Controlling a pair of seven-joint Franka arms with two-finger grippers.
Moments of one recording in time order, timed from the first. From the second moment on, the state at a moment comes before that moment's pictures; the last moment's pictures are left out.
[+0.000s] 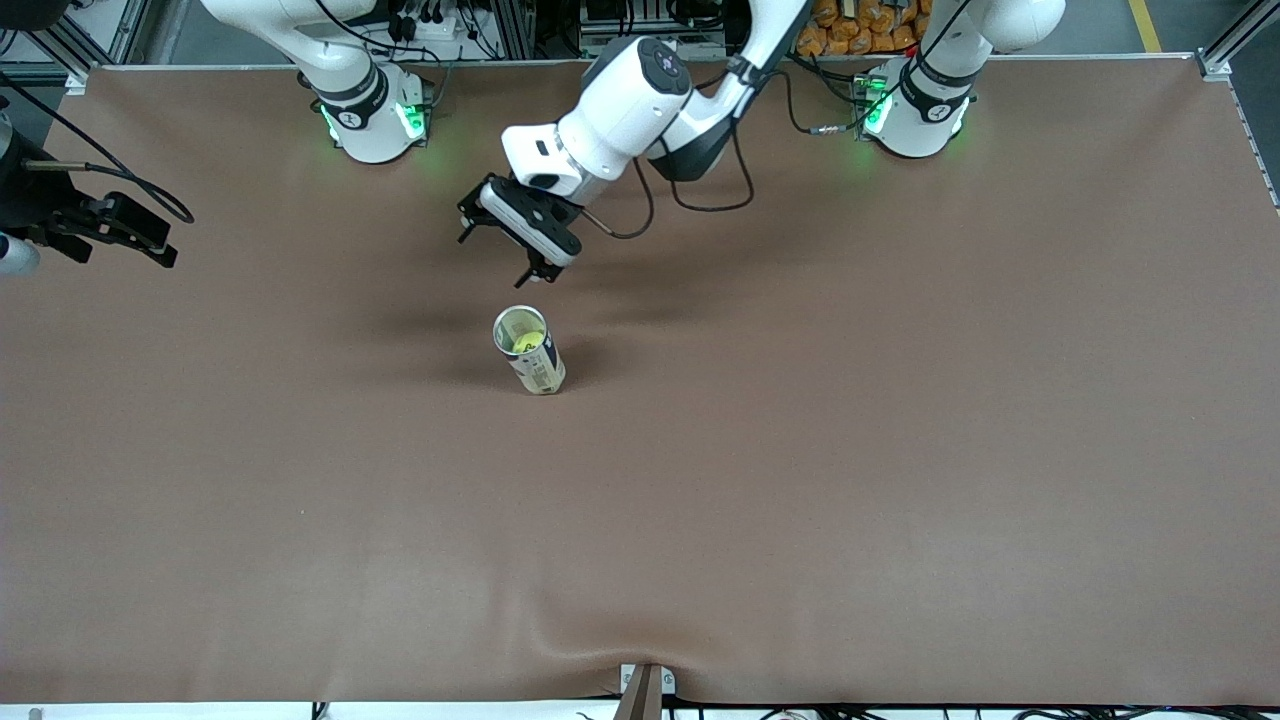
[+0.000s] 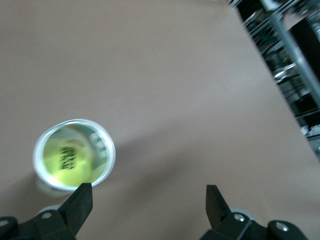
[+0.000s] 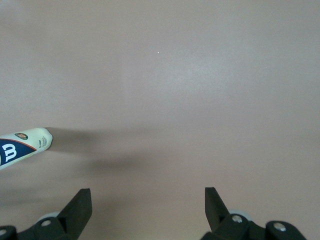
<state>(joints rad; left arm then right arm) -1.31 0.55 0.37 -1.57 -0.83 2.70 -0.04 0.10 -0.11 -0.11 -1.71 -0.01 1.62 0.06</state>
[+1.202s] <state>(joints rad) -1.33 0.35 1.12 -1.57 -0.28 1.86 -0.11 0.10 -0.11 -0.11 -1.70 -0.01 1.62 0.06</state>
